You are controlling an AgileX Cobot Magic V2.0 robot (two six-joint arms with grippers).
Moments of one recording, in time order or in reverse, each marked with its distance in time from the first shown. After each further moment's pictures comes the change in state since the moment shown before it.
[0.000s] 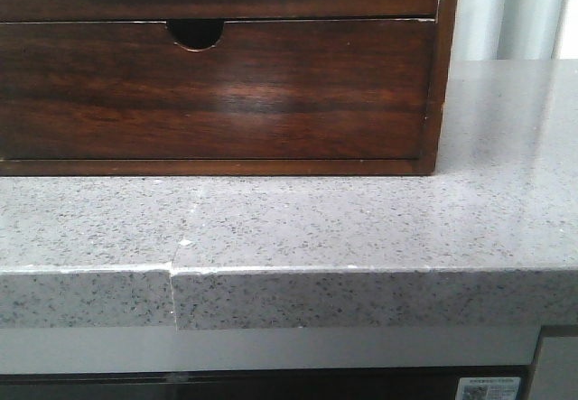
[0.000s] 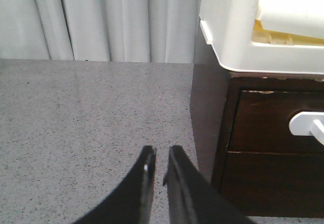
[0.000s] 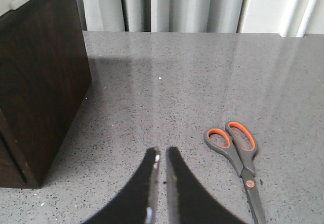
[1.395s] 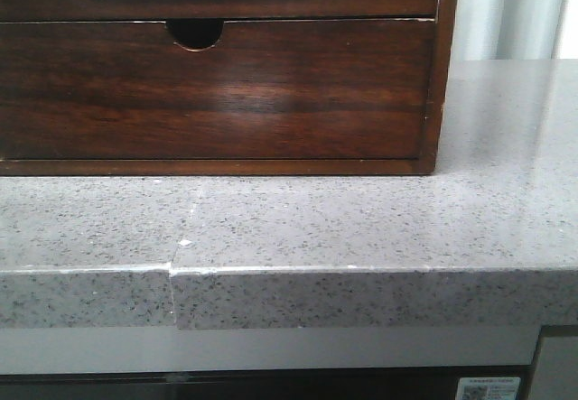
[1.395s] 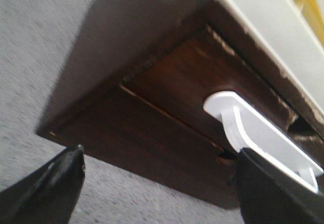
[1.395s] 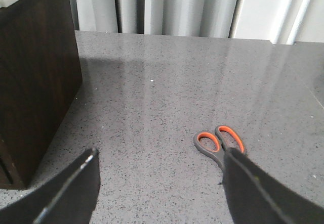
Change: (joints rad) left arm 0.000 0.342 0.090 -1.056 -0.007 0.280; right arm 0.000 0.000 0.000 -0.043 -0.008 0.000
